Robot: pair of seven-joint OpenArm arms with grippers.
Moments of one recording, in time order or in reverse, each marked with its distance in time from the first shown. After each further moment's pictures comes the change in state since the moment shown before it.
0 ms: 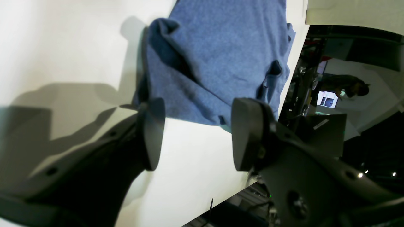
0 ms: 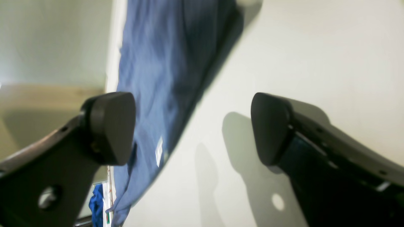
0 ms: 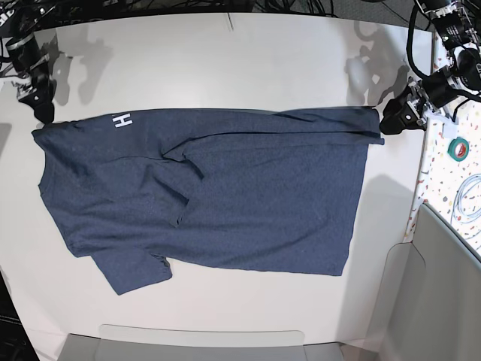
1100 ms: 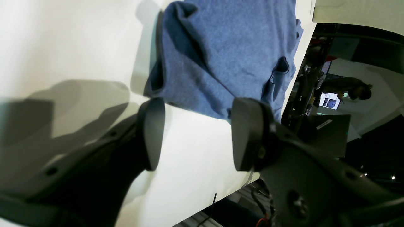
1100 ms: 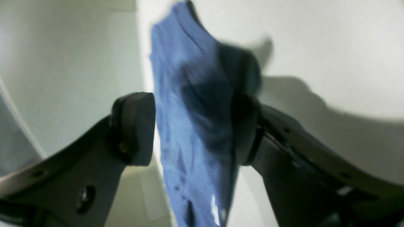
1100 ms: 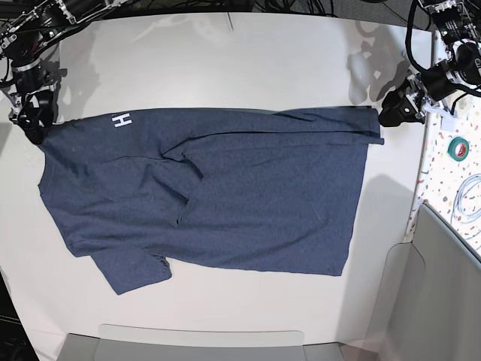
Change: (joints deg) left arm 1.5 0.2 0.0 0.0 0.1 0.0 0.0; right arm 7.8 -6.3 2.4 4.1 -4.6 -24.7 7.6
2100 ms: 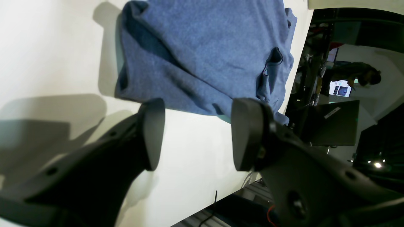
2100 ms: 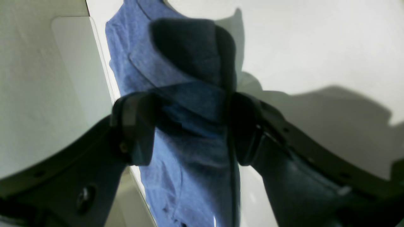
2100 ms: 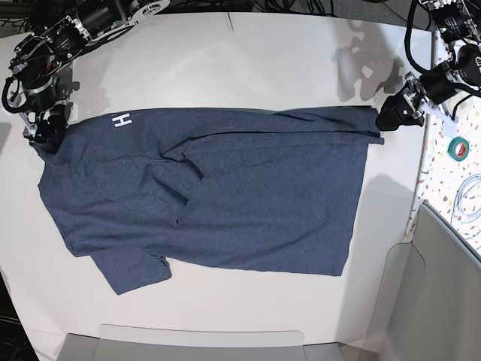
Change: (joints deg) left arm 1.6 0.7 -0.2 7.9 0.0 0.2 0.0; right arm 7.4 -4.8 -2.1 4.2 -16.1 -7.2 2.9
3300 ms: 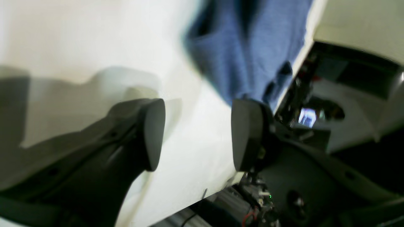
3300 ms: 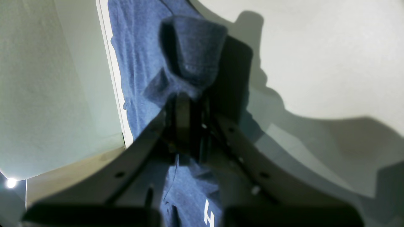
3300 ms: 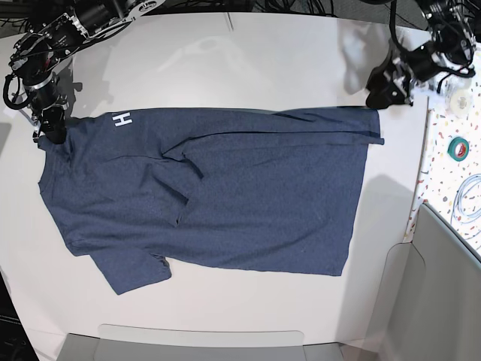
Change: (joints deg) left arm 1.7 5.4 -1.2 -7.0 0.5 2.9 -0.2; right arm -2.1 1.0 0.0 -1.6 1.7 4.7 -3.4
